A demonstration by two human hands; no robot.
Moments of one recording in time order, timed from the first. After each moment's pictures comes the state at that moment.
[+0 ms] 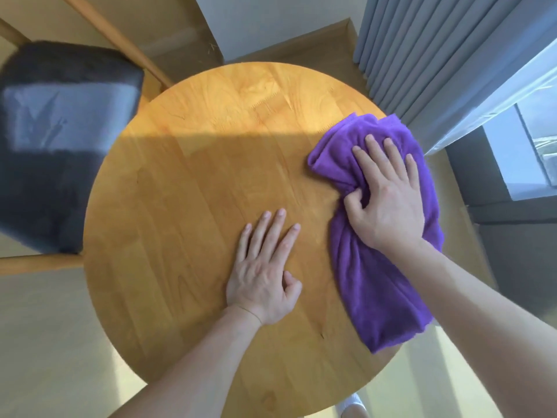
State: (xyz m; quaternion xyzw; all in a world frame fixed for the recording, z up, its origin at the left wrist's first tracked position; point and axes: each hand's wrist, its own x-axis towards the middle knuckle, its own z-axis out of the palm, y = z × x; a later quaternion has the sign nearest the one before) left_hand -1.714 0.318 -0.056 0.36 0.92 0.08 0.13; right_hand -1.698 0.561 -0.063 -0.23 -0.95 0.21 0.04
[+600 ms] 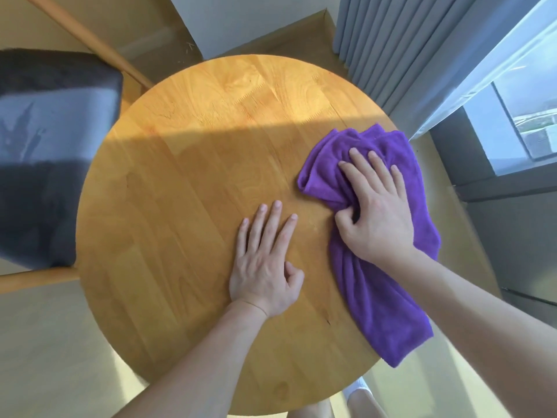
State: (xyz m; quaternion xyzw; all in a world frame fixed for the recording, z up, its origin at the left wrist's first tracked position) left_hand -1.713 0.318 -0.056 0.36 0.92 0.09 0.12; right_hand -1.666 0.530 -0.055 -0.23 -0.95 0.22 0.03
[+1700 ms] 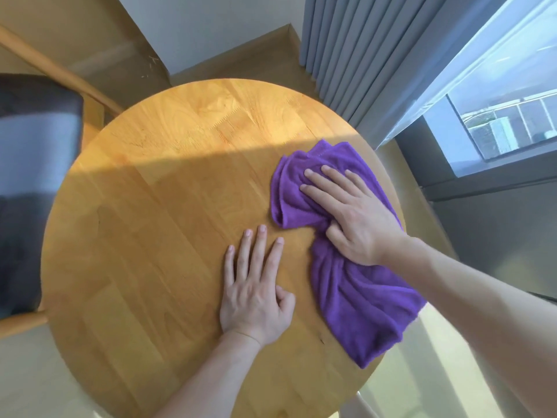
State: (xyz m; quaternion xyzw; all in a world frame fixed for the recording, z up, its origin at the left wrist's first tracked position) left_hand -1.713 0.316 -0.057 0.37 0.92 0.09 0.13; right_hand -1.682 0.562 -0.051 -0.05 -0.97 0.21 -0.08
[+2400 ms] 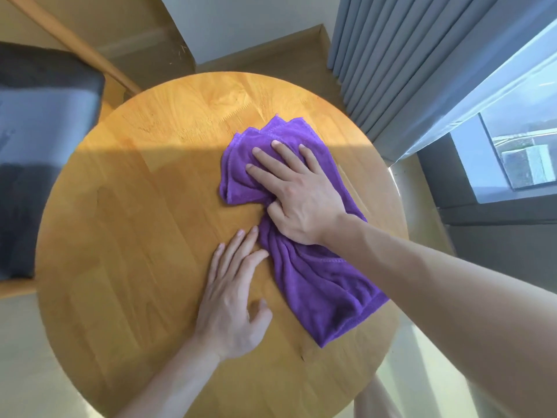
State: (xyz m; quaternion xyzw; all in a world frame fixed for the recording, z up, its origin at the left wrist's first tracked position) left_hand -1.720 0.312 -0.043 0.34 0.89 0.23 0.18; right_hand -1.769 0.533 -0.057 0.03 -0.98 0.19 -0.06
